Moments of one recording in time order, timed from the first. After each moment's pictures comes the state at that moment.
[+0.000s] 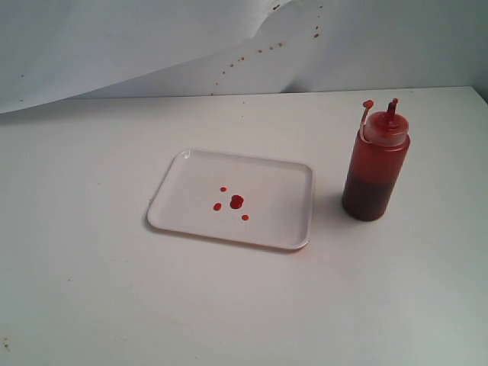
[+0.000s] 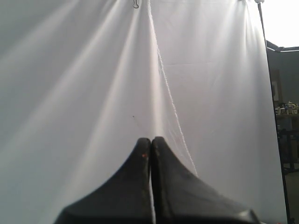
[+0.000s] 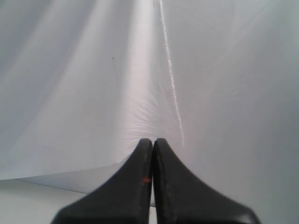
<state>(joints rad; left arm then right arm) -0.28 0.27 -0.47 0.94 -0.18 -0.95 -0.09 0.44 -0.56 1.47 0.37 -1.46</state>
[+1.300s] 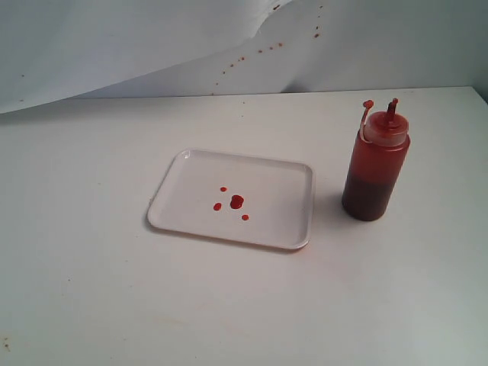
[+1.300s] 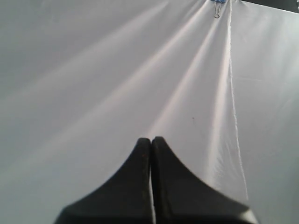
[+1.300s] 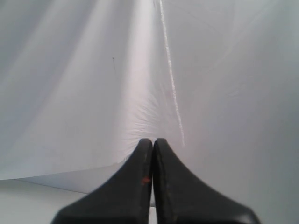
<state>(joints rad) -0.05 0.00 -0.30 0.94 -0.08 -1.17 -0.09 0.44 -0.56 1.47 0.37 -1.46</state>
